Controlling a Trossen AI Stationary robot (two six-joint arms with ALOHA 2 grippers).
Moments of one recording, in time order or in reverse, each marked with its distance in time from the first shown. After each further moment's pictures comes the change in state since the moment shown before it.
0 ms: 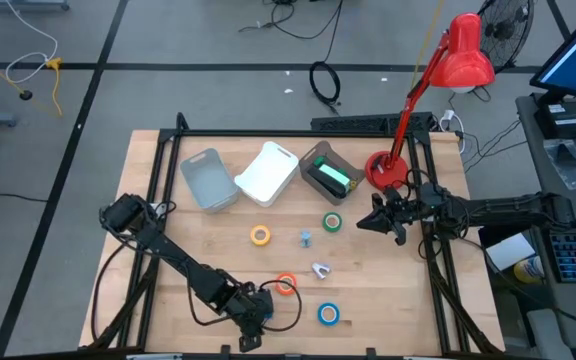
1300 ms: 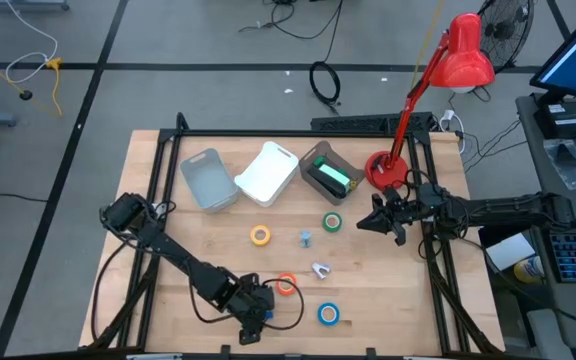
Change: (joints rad) left arm 0.013 -0.001 0.000 -0.056 -0.101 0.182; right arm 0.000 0.000 0.000 -0.012 0.000 0.007
